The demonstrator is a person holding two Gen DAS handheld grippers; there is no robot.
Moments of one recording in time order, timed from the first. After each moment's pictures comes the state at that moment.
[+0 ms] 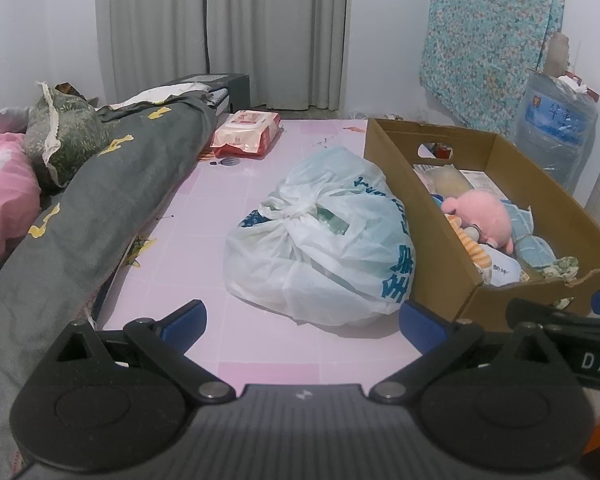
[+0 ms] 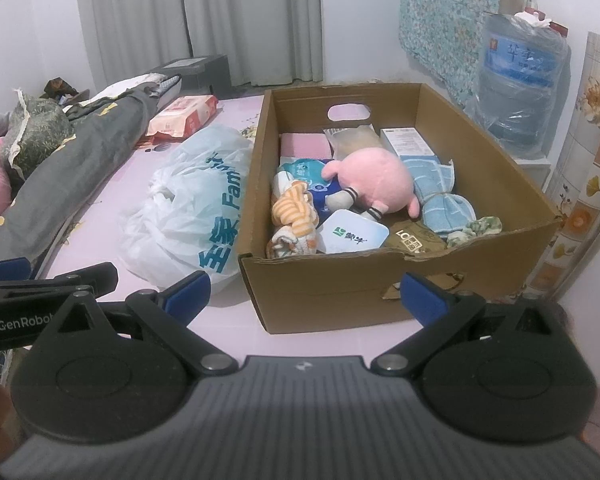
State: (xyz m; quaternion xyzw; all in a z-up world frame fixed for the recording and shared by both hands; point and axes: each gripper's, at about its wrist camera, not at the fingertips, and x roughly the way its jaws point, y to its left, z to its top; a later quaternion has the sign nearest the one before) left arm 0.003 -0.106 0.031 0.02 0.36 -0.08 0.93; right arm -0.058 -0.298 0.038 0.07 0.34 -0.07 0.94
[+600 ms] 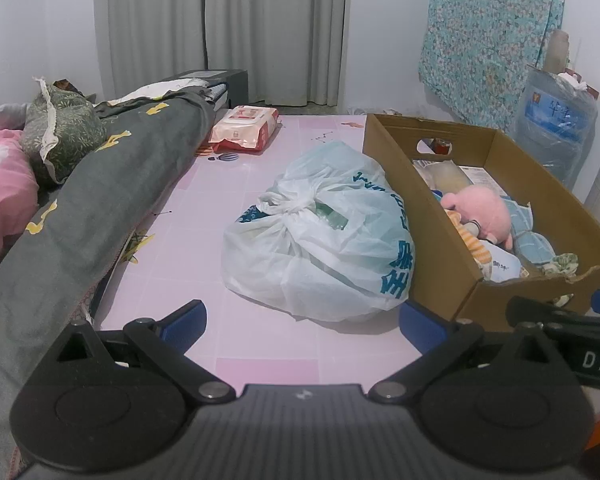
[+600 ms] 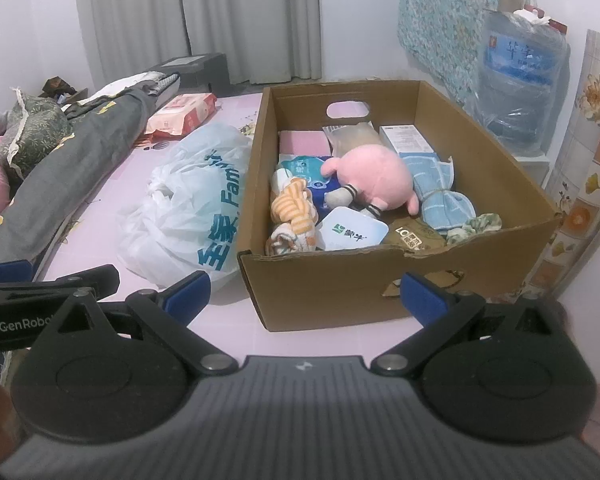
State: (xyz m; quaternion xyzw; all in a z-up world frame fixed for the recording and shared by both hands) left arm 0.004 -0.108 0.027 0.02 0.36 -0.08 0.93; right arm -0.059 -0.300 0.036 0.07 0.34 -0.07 0.93
